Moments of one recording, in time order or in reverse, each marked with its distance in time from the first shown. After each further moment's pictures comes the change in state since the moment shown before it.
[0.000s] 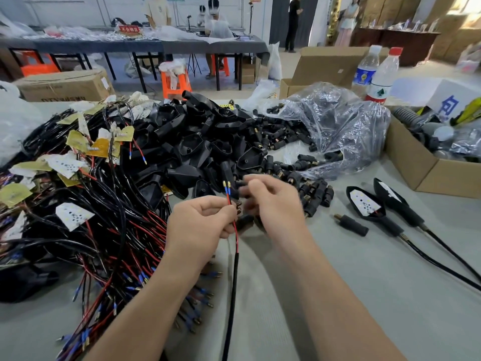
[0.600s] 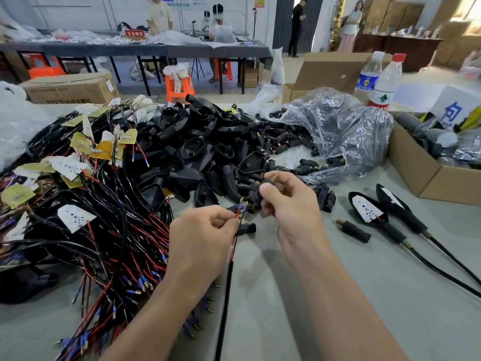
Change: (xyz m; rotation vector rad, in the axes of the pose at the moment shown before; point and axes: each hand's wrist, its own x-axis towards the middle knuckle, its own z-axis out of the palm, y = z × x) left_hand -0.011 -0.005 0.002 0.404 0.112 0.224; right_hand 0.013 0.006 -0.011 0.204 0.060 -0.097
